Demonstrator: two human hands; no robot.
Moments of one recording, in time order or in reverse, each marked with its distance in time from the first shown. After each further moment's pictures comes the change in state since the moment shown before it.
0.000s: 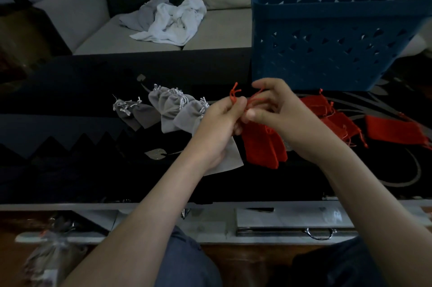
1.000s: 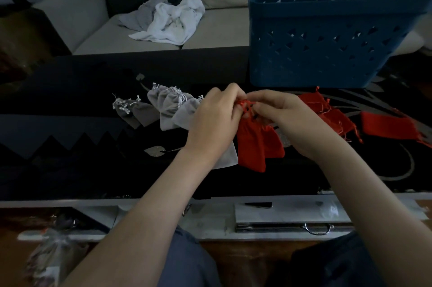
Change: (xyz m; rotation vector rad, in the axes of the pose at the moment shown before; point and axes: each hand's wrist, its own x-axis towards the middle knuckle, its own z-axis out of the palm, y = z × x) left_hand -0.007 0.005 -0.004 1.063 0.214 0.667; right_hand -0.004 0.001 -0.005 -0.058 -0.020 0.080
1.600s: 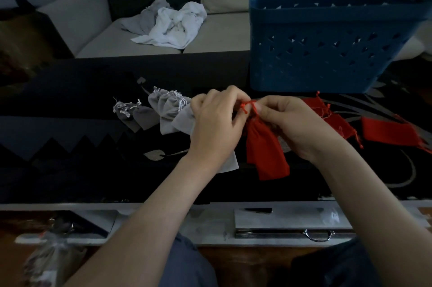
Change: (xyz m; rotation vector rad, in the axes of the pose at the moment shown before) left_hand -0.004 0.002 0.004 -0.011 0.116 0.021; right_hand 0.000 -0.002 -0.002 0.212 -0.022 0.092
